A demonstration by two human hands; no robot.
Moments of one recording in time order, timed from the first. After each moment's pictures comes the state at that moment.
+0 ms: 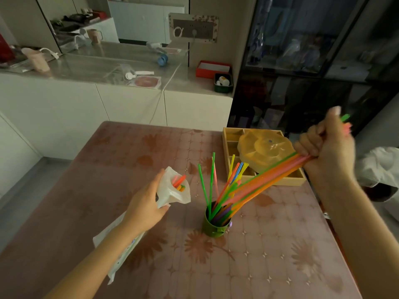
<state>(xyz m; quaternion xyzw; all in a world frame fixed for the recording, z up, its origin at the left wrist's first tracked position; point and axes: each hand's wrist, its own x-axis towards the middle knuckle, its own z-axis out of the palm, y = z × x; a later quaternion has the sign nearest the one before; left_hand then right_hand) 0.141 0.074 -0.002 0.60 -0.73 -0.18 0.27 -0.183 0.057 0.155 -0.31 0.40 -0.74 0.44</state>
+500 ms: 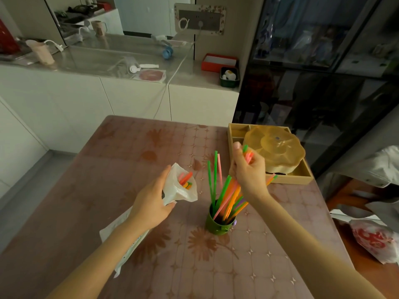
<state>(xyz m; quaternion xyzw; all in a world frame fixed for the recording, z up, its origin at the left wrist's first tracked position) 0.135 0.073 -0.001 0.60 -0.73 -0.18 0.27 -0.086 0.041 0.065 -0.49 0.51 -0.57 0.42</state>
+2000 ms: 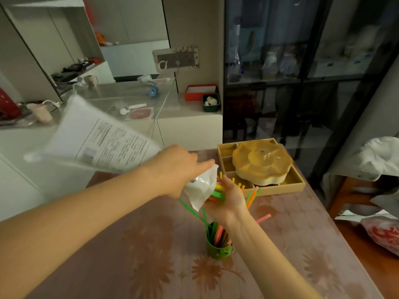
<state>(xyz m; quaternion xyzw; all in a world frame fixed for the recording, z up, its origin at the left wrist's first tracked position) 0.039 0.030 0.194 0.32 -0.90 0.25 -0.19 -0.079 0.058 0.088 0.04 0.24 -0.55 0.80</state>
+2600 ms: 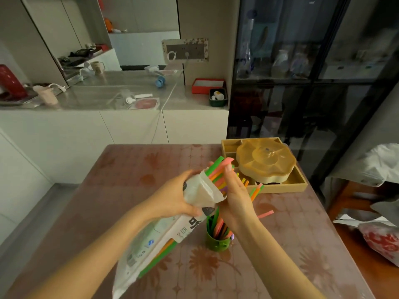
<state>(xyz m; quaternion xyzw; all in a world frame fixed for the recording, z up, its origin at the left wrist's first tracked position) 0.076 0.061 0.114 0.50 -0.74 -0.40 0.18 -0.079 0.077 0.077 -0.24 0.34 -0.61 0.67</state>
